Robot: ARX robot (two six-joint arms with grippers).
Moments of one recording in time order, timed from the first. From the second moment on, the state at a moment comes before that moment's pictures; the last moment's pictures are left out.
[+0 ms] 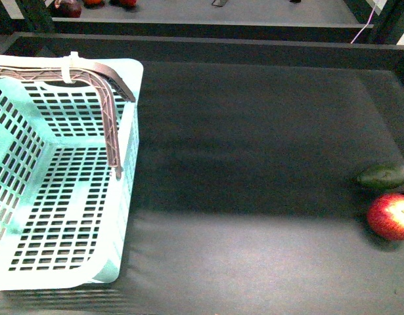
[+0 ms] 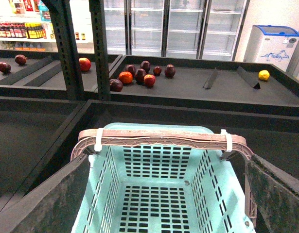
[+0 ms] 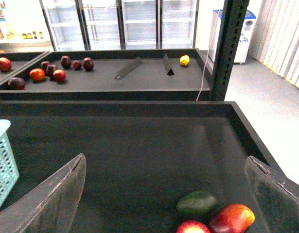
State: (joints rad) left arm 0.00 0.00 0.02 0.00 0.00 -0.01; right arm 0.00 0.01 0.02 0.00 0.00 0.00
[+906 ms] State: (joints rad) left arm 0.13 0.23 0.13 -0.30 0.29 -0.02; right arm 0.00 0.01 0.02 0.00 0.00 0.00
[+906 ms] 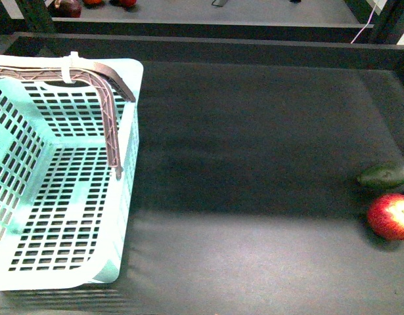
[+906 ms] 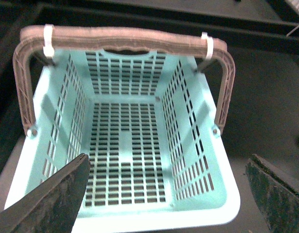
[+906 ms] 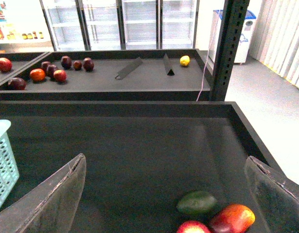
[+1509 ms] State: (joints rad) left arm 0.02 1.20 0.50 0.10 0.22 -0.80; right arm 0.00 0.01 0.02 0.00 0.00 0.00
